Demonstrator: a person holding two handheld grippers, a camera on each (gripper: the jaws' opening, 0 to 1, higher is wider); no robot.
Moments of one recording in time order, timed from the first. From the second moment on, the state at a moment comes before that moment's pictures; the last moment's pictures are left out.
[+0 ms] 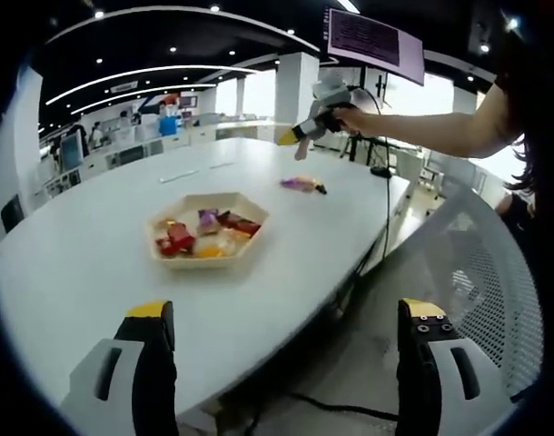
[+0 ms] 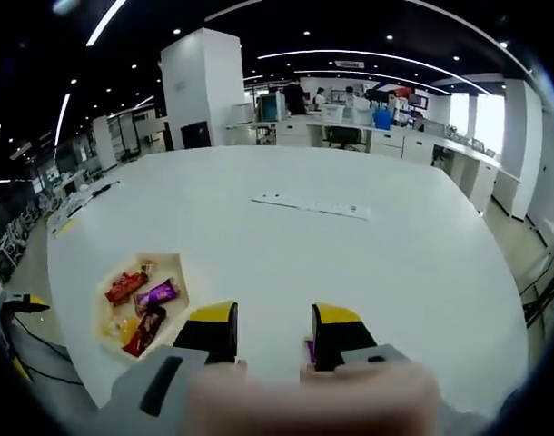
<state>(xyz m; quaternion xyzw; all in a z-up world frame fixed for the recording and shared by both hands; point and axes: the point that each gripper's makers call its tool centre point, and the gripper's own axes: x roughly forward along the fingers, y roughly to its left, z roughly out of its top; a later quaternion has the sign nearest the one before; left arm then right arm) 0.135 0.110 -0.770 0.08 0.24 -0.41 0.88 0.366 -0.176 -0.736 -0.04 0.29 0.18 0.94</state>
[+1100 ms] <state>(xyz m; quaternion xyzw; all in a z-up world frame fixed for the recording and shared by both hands) 0.130 0.113 -0.783 0.10 0.26 -0.42 0.86 0.387 -0.211 -0.788 -0.02 0.32 0.16 0.93</state>
